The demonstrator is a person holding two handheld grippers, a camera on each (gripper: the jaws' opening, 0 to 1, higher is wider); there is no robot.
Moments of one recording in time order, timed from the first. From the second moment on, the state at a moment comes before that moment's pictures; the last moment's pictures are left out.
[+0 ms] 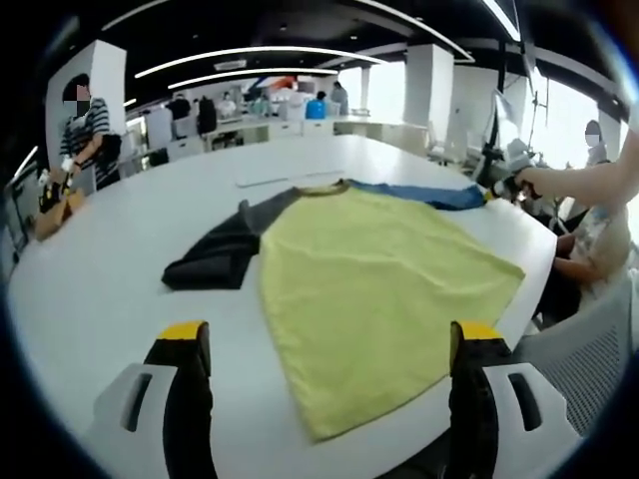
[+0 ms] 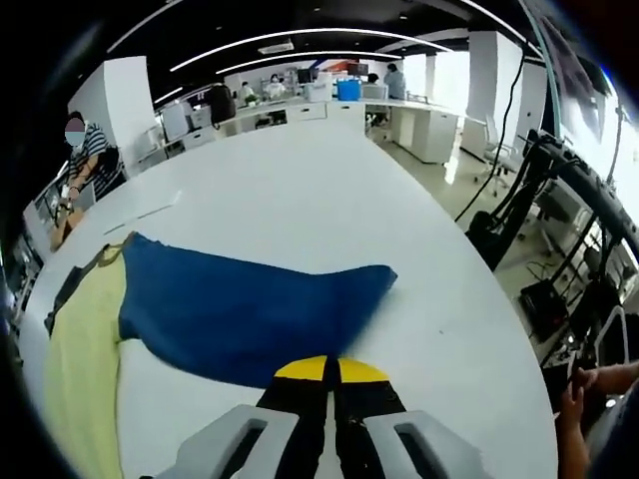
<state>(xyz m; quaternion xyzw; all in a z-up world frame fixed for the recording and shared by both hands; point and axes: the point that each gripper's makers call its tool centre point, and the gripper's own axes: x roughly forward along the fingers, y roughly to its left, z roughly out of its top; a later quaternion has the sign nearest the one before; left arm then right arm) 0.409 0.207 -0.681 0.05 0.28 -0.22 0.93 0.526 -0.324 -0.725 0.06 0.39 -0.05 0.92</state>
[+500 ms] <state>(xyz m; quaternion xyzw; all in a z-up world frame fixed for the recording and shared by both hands) 0.407 0.210 -0.678 0.04 0.28 -0.22 0.93 0.536 -0.307 -0.699 0.05 0.37 -0.03 0.93</state>
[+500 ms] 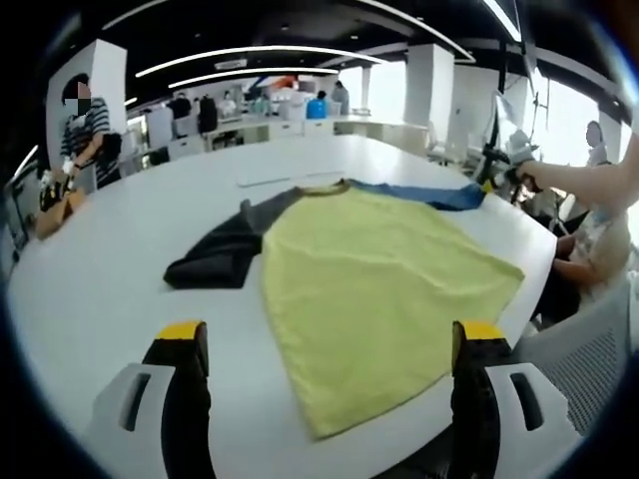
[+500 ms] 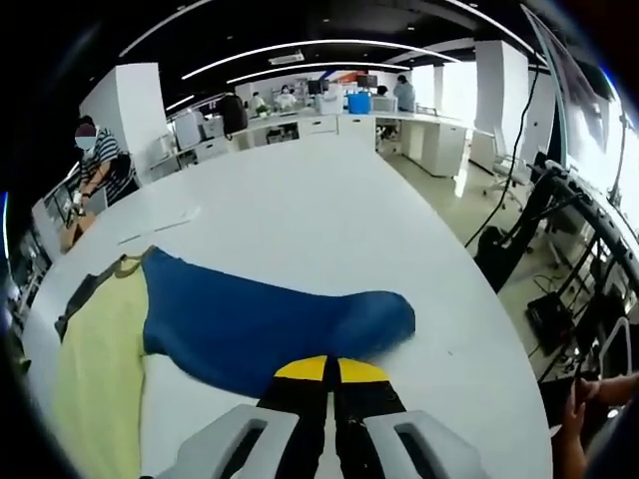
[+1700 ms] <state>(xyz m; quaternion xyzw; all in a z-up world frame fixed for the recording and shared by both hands) 0.402 0.217 -0.673 0.03 0.26 -0.22 0.94 0.593 -0.223 -0.657 0.04 0.33 0.07 0.94</state>
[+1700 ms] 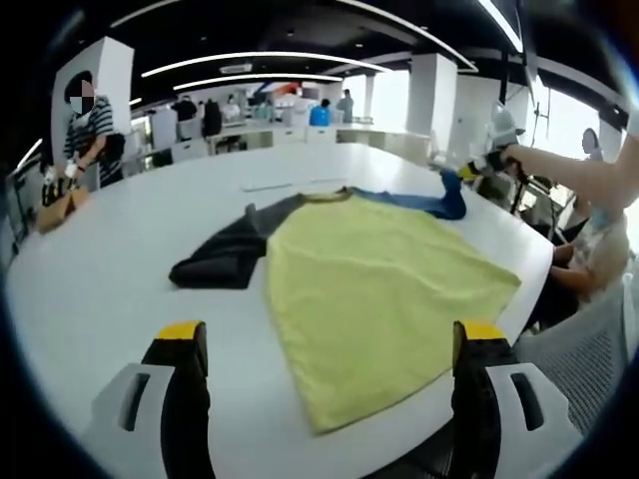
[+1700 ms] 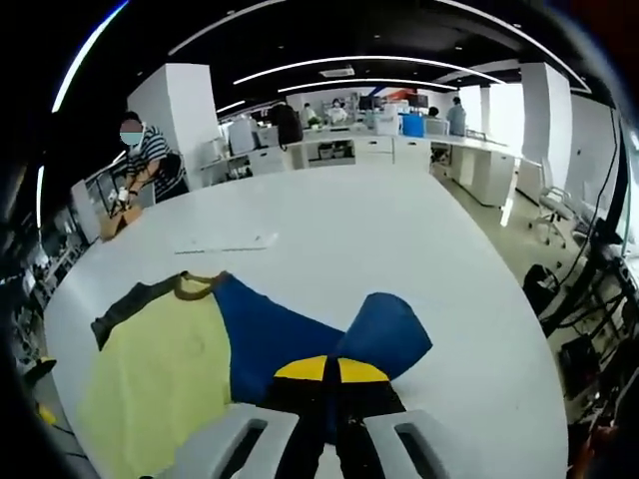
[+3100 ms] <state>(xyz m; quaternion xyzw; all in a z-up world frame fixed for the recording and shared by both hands) 0.401 0.219 -0.675 0.03 0.26 -0.22 0.94 0.617 -0.085 -0.630 0.06 0.32 0.20 0.92</state>
